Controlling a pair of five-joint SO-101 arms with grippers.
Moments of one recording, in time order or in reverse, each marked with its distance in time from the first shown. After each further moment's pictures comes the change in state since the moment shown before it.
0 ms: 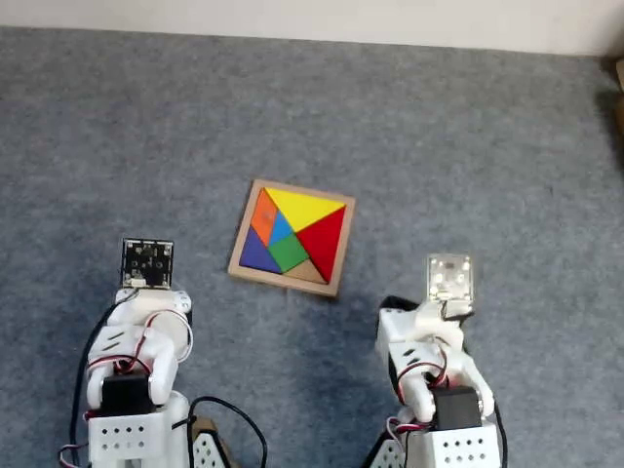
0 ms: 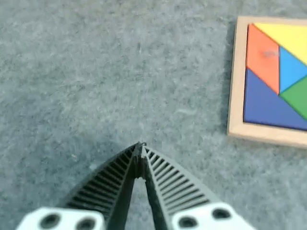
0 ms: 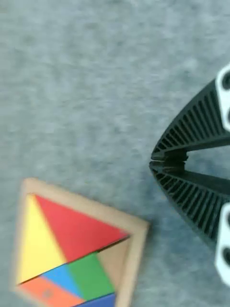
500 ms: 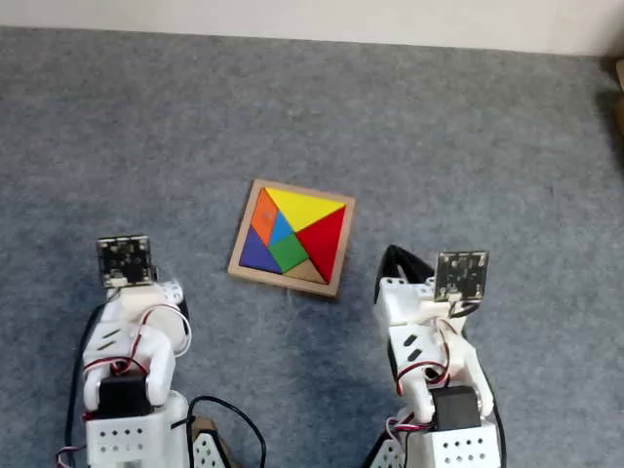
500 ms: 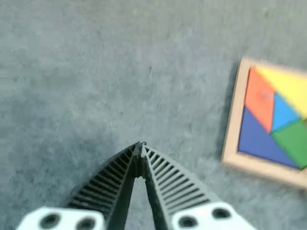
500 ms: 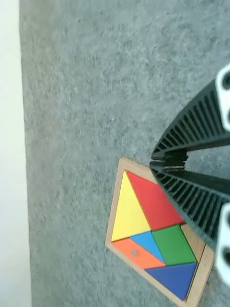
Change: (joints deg) left arm -1.1 0.0 -3.0 -2.0 8.3; right arm -0.6 0.0 0.0 -21.8 0.0
